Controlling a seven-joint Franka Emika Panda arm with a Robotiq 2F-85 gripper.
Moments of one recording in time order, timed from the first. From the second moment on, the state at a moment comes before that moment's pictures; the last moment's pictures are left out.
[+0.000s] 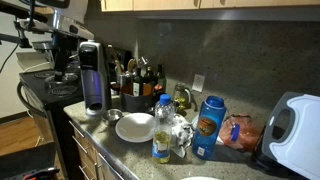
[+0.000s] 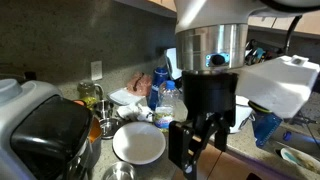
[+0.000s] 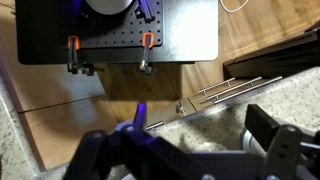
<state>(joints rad) 0.17 -0.46 0.30 -2.33 0.19 1.60 0.42</state>
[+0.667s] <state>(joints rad) 0.16 -0.44 0.29 -2.32 0.16 1.61 0.41</state>
